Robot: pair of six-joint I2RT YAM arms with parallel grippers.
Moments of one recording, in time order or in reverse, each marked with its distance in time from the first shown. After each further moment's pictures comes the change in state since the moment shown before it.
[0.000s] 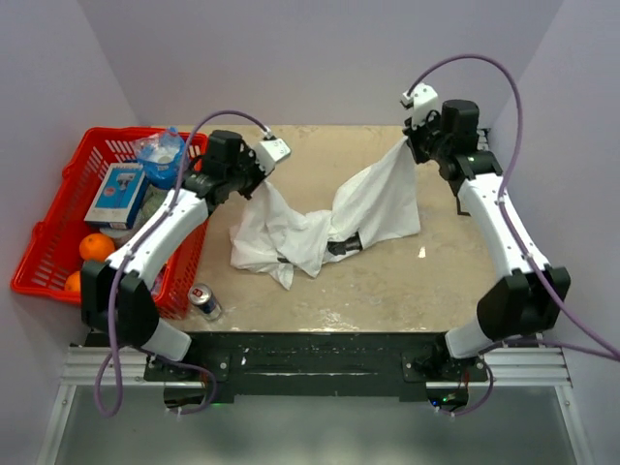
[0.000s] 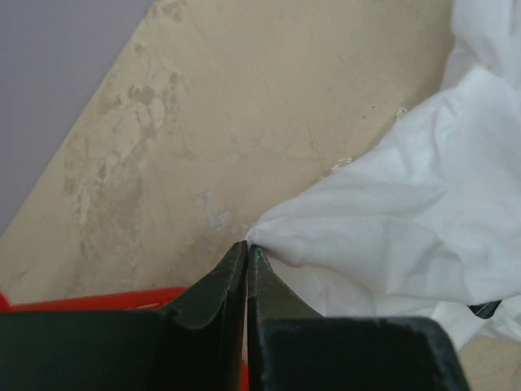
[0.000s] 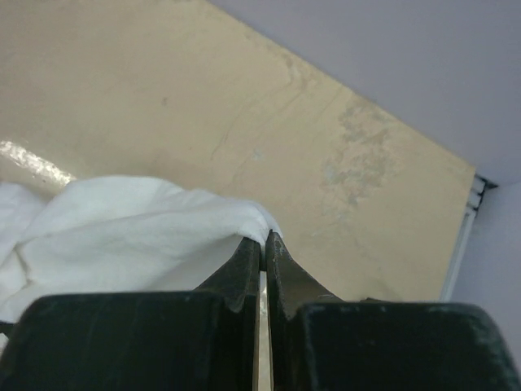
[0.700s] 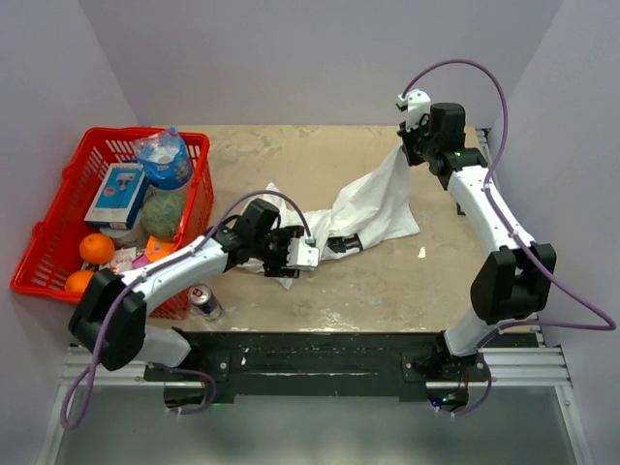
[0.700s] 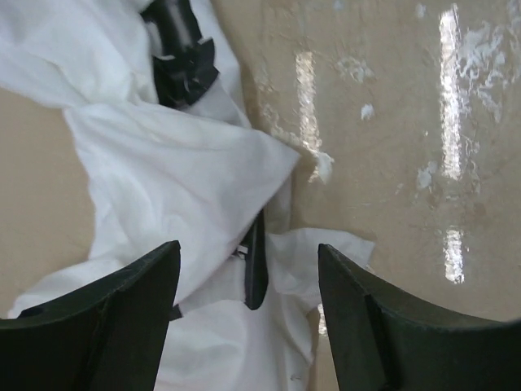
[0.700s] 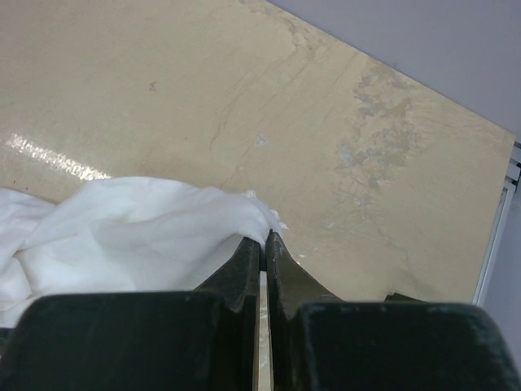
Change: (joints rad) left arm -0.298 -0.091 -0.422 0.064 0.260 0.383; right arm 0.000 0.159 -0.013 0.047 0.051 0.082
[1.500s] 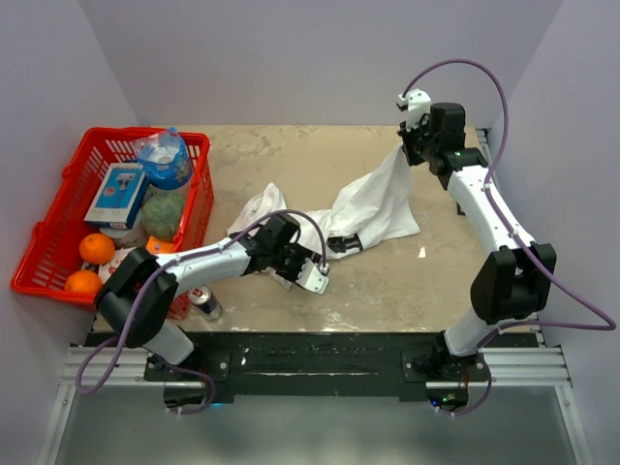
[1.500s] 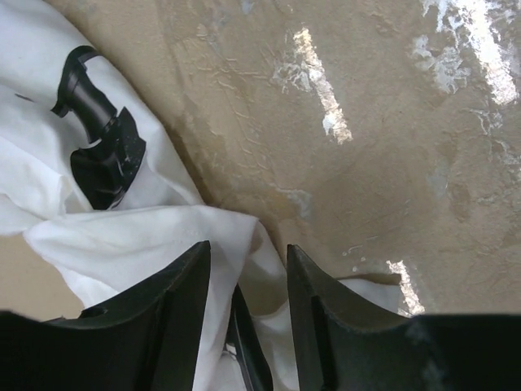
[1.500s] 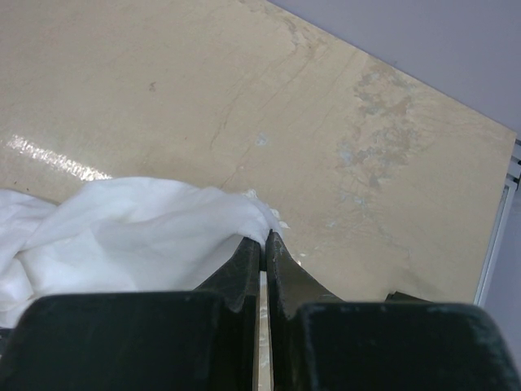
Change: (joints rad) left arm -0.097 0.175 -0.039 0.119 -0.002 0.328; right arm 0.000 0.000 0.002 -0.002 0.002 0.009
